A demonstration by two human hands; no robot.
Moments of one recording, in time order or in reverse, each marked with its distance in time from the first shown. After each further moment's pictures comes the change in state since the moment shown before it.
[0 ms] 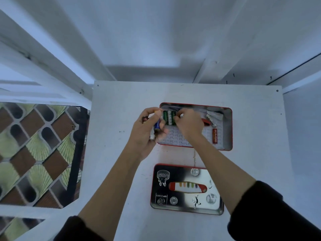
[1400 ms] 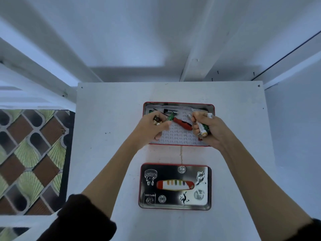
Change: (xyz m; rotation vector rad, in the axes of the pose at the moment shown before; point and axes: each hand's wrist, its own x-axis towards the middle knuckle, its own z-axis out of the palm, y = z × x) left_hand 0.029 -0.021 0.022 0.790 -0.167 -0.012; right_hand -0.020 0.078 -0.074 1.383 -0.433 0.306
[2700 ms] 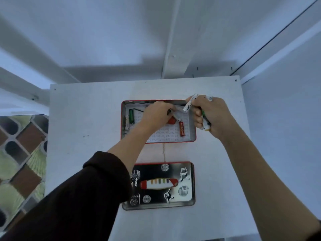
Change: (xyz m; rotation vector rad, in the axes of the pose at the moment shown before) left_hand 0.076 0.010 0.060 0.905 0.108 0.357; right_hand -0.029 -0.047 -0.002 -0.329 0.161 -0.179
